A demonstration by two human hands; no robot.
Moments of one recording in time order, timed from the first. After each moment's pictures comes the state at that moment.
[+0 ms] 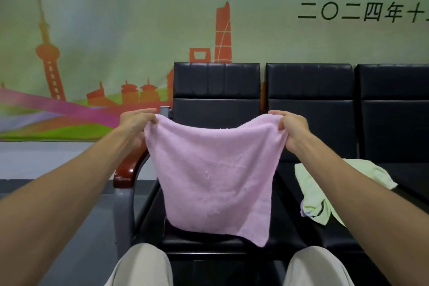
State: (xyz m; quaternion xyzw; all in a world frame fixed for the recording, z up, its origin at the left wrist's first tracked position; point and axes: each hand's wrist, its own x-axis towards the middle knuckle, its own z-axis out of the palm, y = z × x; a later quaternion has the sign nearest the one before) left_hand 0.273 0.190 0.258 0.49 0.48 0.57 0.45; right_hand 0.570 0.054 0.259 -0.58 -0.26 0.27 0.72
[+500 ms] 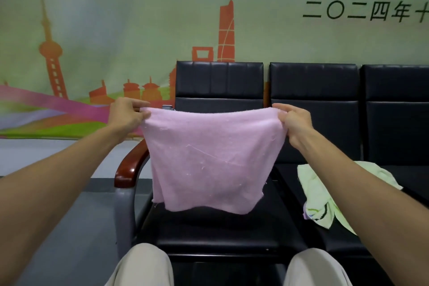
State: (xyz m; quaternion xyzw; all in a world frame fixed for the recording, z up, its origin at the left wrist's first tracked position) left_hand 0.245 0.206 0.266 0.69 0.49 0.52 0.14; right_hand 0.584 0.079 0.261 -0.59 -0.34 0.19 0.70
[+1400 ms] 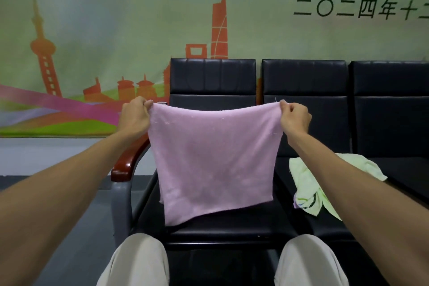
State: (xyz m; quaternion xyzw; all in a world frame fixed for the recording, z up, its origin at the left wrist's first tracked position) left_hand 0.274 0.177 0.256 0.69 0.53 0.48 0.06; right_hand 0.599 0.067 0.247 -0.68 -0.33 0.00 0.65
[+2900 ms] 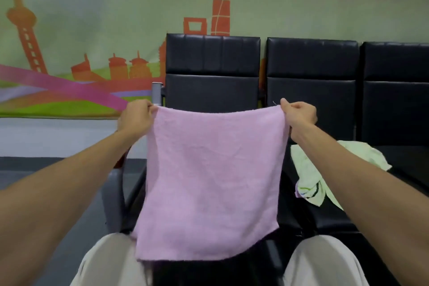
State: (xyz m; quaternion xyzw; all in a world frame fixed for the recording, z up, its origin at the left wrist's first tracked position) left_hand 0.285 0.242 0.200 0.74 0.55 0.39 0.03; right_hand 0.616 0.095 0.217 -0.69 -0.26 0.10 0.67
